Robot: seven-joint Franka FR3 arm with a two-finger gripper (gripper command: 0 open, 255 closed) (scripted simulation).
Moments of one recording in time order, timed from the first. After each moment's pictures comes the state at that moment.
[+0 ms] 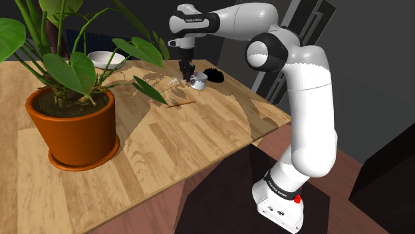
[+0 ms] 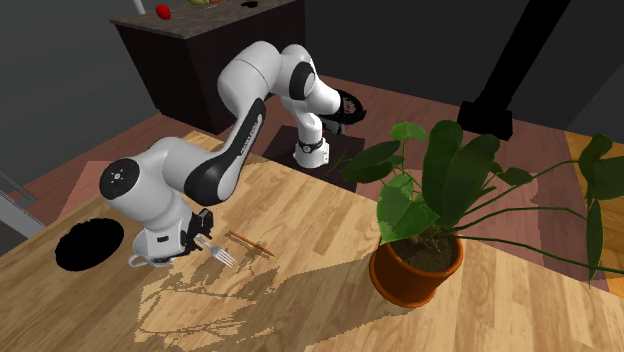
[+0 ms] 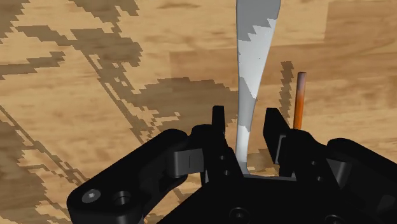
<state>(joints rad) -0.01 0.64 -0.20 -1.23 0.04 1.65 -1.47</state>
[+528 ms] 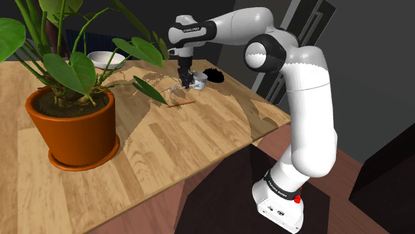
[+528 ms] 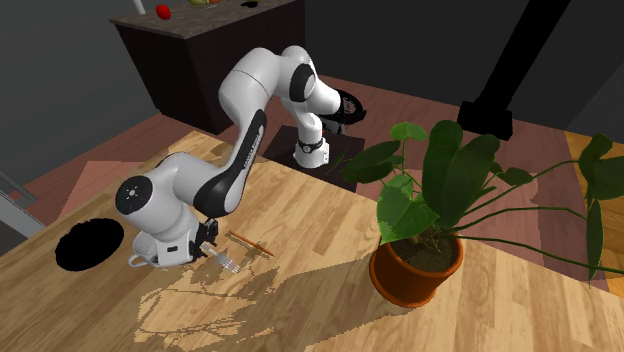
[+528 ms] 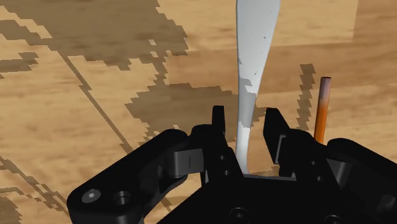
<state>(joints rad) -0.01 0.66 -0.20 -1.31 0.04 1.75 -1.47</state>
